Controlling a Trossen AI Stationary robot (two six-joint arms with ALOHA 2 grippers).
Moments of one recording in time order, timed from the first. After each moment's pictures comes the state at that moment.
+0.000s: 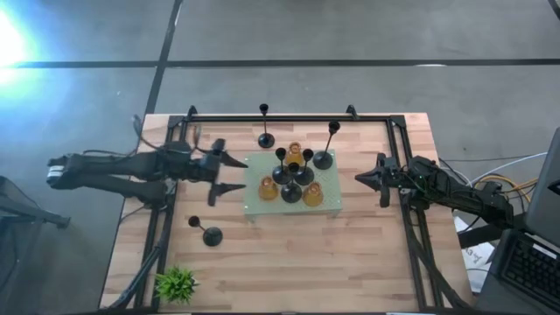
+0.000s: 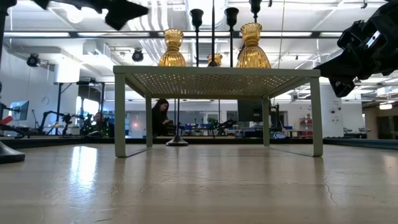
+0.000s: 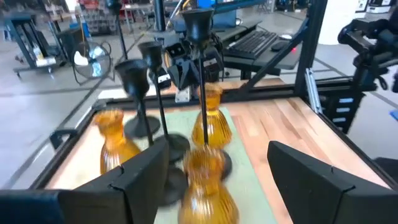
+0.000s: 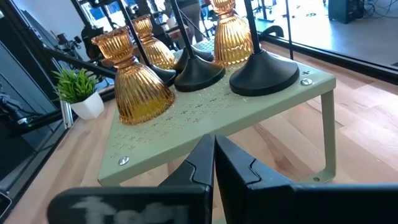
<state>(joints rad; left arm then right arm) 0.05 0.81 0.69 -0.01 0.09 0.08 -0.31 0.02 0.09 -0.22 -0.21 0.33</state>
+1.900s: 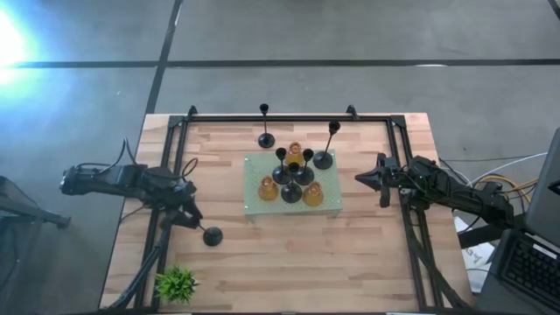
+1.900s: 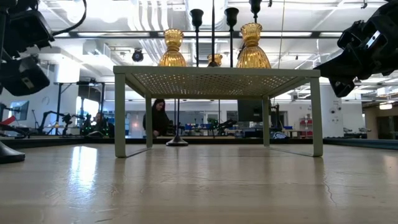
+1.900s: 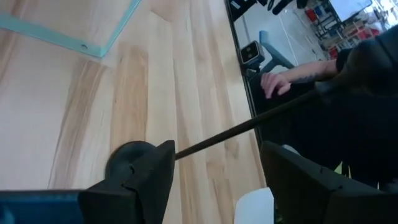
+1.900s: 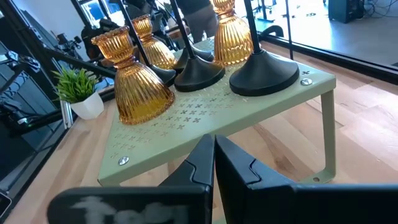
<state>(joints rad) -0.10 0.24 0.32 -0.69 0.46 -0.57 -0.31 0.02 0.09 -0.22 -0.21 0.33</state>
